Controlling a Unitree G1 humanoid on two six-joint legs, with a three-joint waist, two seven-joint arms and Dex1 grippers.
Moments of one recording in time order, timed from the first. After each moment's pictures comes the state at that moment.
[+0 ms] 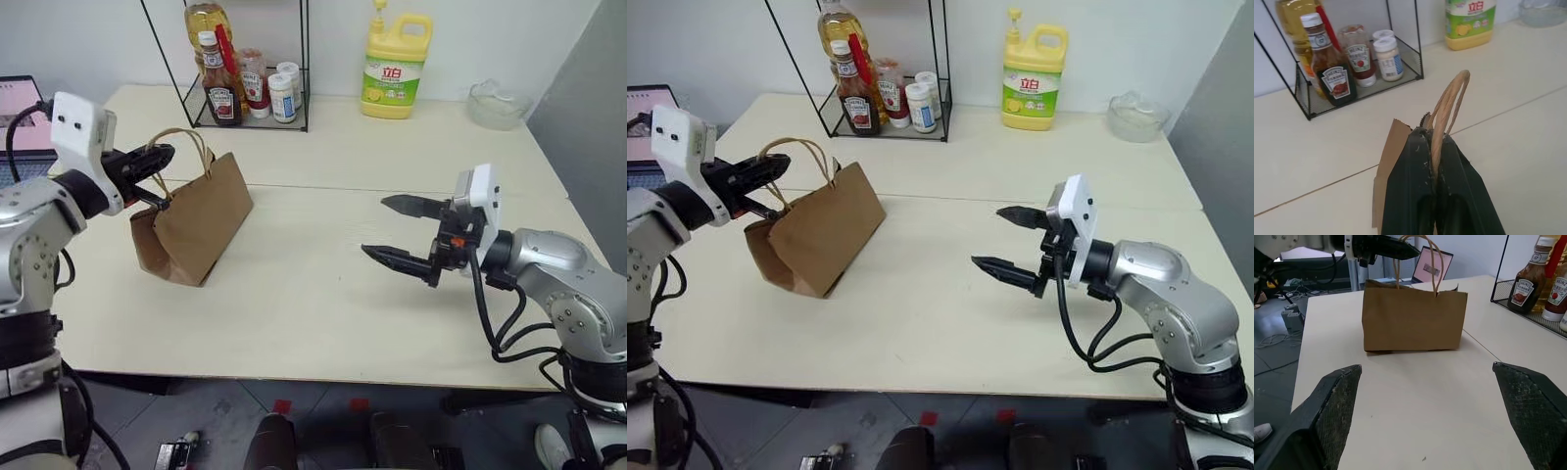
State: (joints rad) left arm -0.61 0.92 0.28 0.01 -0.50 0.70 -0.69; right arm -0.47 -0.64 -0.02 -0.50 0.69 0.70 0.77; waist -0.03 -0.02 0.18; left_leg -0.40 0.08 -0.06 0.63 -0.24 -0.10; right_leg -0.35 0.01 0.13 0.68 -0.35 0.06
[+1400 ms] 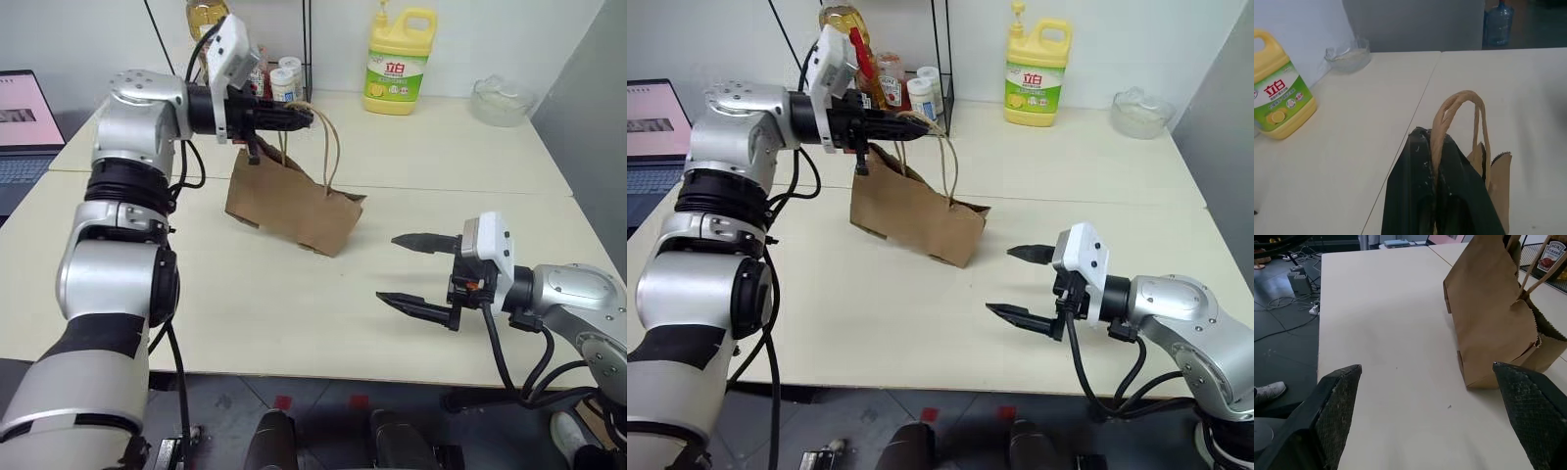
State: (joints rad) left arm -1.41 0.56 -0.08 0.95 -0.17 0.14 -1.39; right arm -0.28 -0.78 -0.06 -0.68 0.70 0.71 0.78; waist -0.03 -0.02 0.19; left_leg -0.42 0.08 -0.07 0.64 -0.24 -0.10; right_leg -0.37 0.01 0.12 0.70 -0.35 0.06
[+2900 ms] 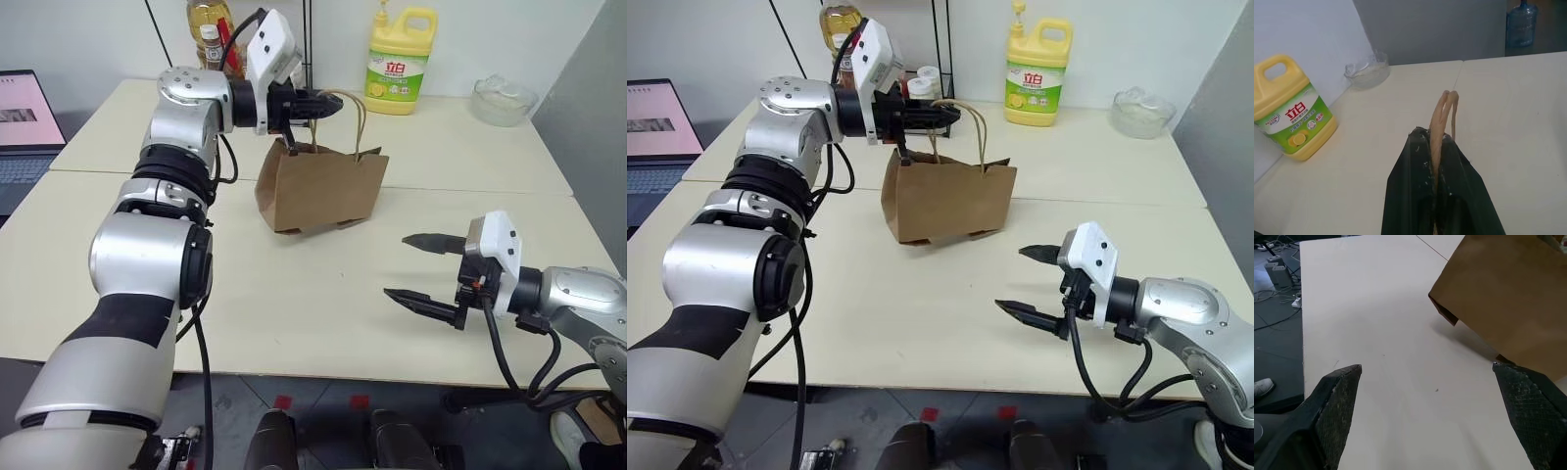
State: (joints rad) left arm -1.54 0.43 -0.03 1.23 -0.07 -0.10 -1.25; right arm -0.26 -0.82 -0.10 -0.71 0.73 0.77 0.71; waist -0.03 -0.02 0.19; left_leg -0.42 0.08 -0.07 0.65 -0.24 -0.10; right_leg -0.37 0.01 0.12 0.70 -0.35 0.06
